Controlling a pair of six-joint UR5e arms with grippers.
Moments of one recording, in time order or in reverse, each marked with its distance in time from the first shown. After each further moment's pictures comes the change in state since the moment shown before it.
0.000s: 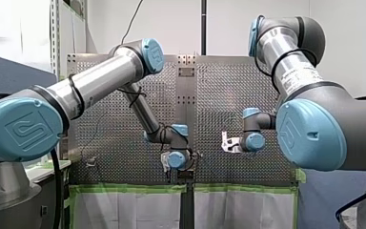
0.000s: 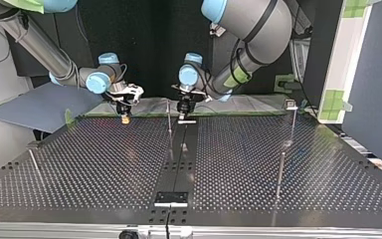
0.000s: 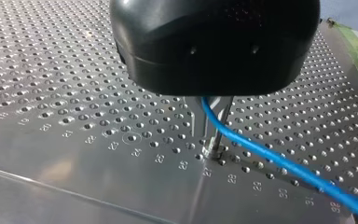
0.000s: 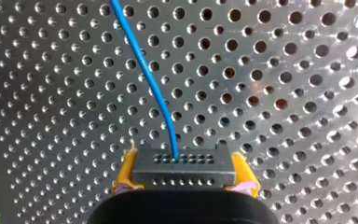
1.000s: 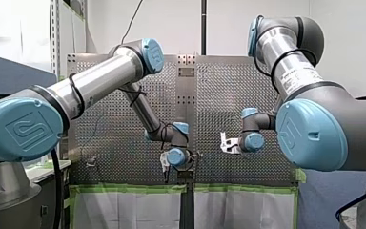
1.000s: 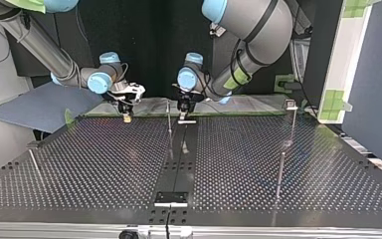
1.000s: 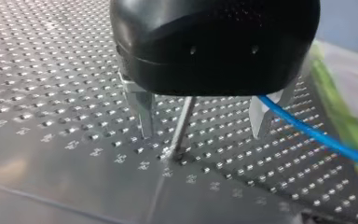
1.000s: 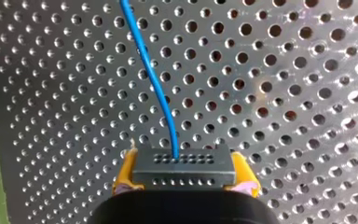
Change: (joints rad) left arm 0.002 0.002 0.024 -0.148 0.032 0.033; right arm 0.009 0.001 -0.001 0.023 -0.001 -0.009
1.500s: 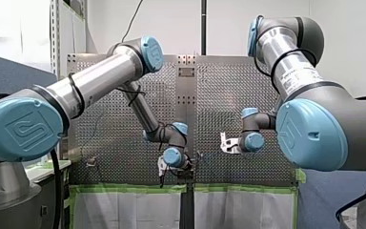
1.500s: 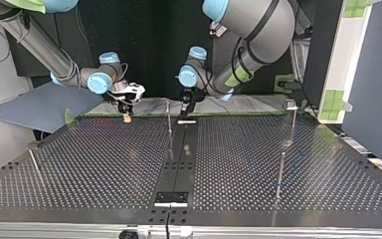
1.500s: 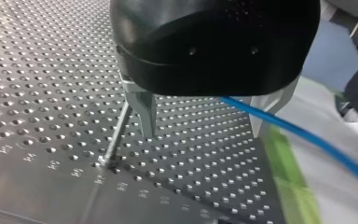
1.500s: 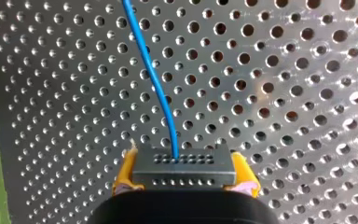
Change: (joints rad) left arm 0.001 0.016 -0.048 -0.119 0.040 0.002; right arm -0.001 0.000 -0.001 0.005 0.000 -0.004
